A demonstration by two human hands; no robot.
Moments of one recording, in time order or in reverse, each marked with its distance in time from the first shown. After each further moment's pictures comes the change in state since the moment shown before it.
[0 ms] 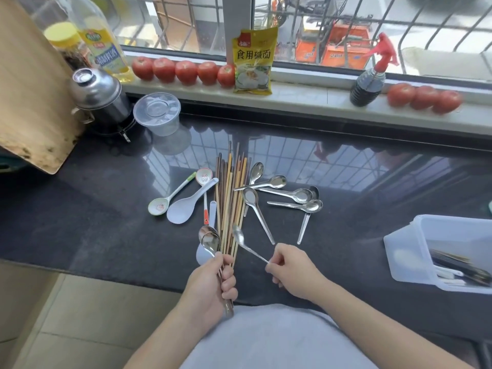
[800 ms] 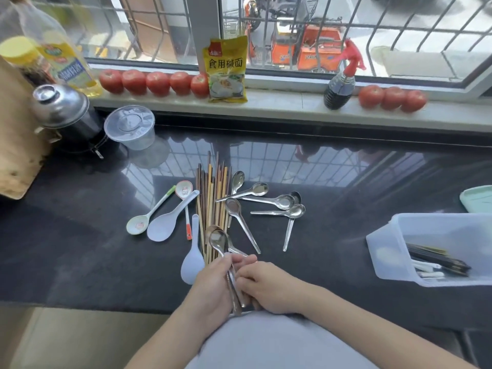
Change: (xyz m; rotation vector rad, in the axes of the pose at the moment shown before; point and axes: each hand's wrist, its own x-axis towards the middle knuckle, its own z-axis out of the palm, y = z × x) left_hand 0.005 0.006 0.047 0.080 -0.172 0.002; right_hand -0.012 -0.037 -0.008 -0.117 -0.320 -0.219
